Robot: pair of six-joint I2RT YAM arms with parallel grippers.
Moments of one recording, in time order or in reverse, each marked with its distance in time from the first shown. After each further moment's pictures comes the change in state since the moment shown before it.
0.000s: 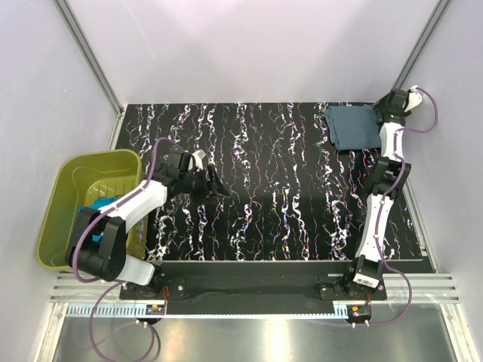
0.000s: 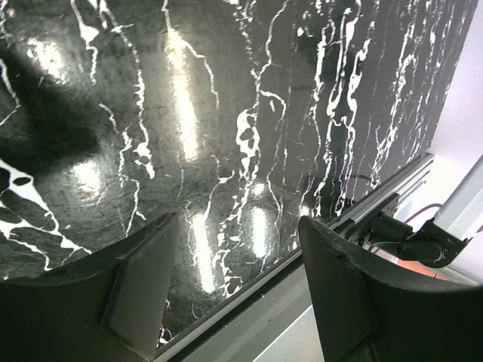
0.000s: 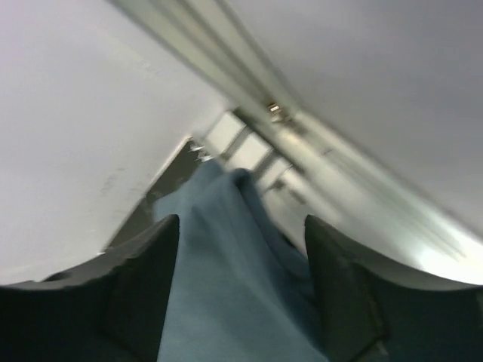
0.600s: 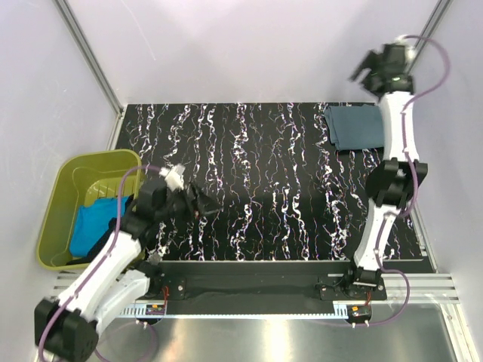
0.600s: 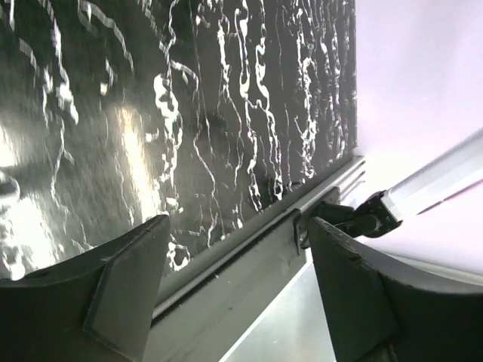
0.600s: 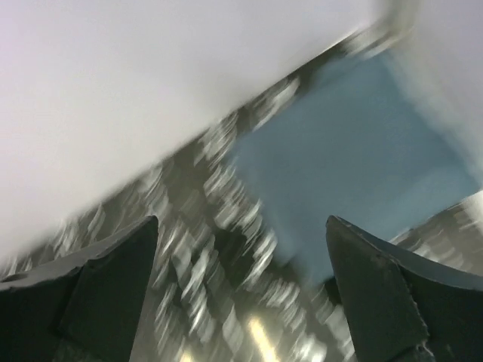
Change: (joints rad) left arm -0.039 -0.585 -0.242 0.005 -0.018 -0.173; right arm 0.152 -0.676 -0.302 -0.451 -0.050 -0.172
